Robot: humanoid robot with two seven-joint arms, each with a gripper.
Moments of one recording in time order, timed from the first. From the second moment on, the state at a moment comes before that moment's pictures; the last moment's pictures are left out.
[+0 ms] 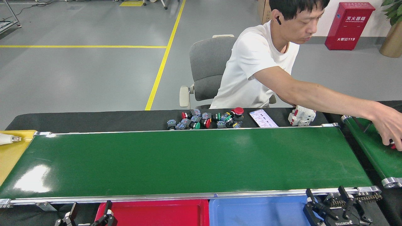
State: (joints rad) left arm 0.34 -0.02 0.25 -1.76 -1.49 -0.21 0.09; right arm 0.29 -0.18 -0.09 -1.76 1.25 -0.07 0.01
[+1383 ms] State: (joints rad) left arm 0.33 -0.02 0.25 -1.76 -1.46 -0.21 0.05; right arm 0.17 -0.15 -0.10 -1.69 1.26 0.02 0.09
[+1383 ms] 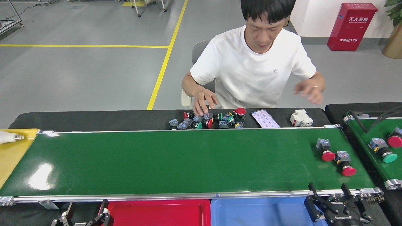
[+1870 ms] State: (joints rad) left arm 0.34 -0.02 0.26 -1.76 -1.46 -0.23 0.05; right arm 0.11 -0.19 -0.09 -1.62 1.26 0.09 0.16
